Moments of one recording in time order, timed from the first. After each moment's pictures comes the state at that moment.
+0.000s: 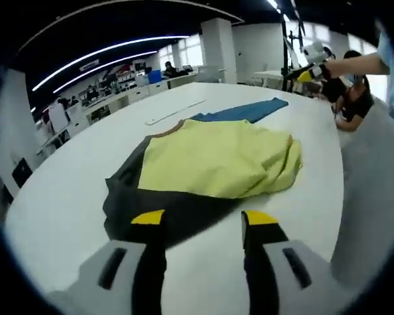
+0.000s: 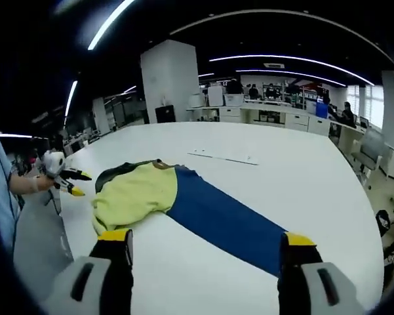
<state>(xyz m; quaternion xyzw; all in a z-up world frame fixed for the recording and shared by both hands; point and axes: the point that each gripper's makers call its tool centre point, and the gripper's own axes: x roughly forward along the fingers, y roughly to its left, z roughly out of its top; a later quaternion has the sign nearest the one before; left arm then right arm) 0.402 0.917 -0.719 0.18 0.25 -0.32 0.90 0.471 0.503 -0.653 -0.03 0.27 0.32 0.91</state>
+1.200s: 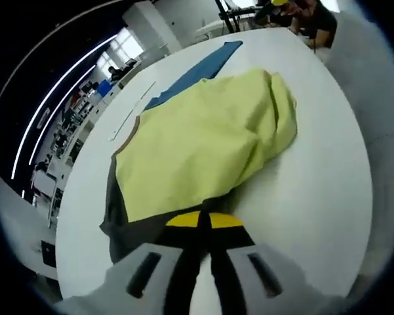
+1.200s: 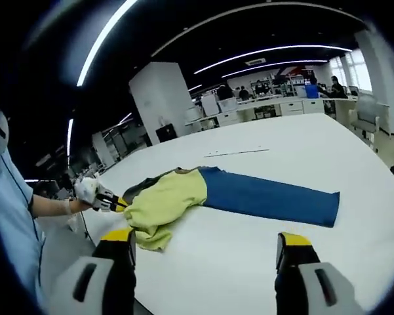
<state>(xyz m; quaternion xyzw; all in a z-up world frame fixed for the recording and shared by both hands) 0.425 0.899 -0.749 0.40 0.27 -0.38 0.79 0.394 0.526 -0.657 0.09 0.26 0.32 0.91</state>
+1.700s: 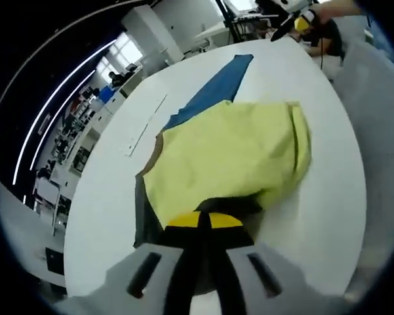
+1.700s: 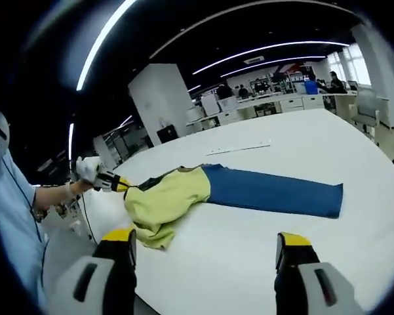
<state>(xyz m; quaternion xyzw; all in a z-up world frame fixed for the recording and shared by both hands) 0.470 0.893 -0.685 0.40 0.26 -0.39 0.79 0.388 0.529 -0.663 0.11 0.27 0.32 0.90</state>
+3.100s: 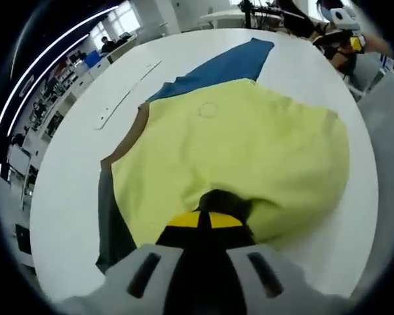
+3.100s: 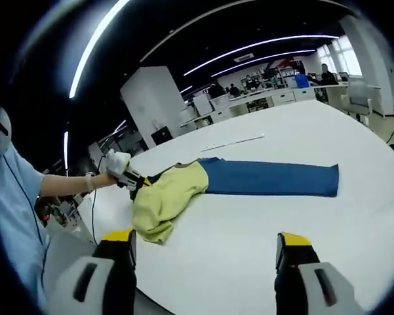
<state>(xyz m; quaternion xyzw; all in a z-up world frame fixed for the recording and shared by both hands) 0.520 0.870 -0.764 0.32 0.38 -0.41 0.77 0.371 0.526 -0.679 0.13 0.28 0.30 0.90</state>
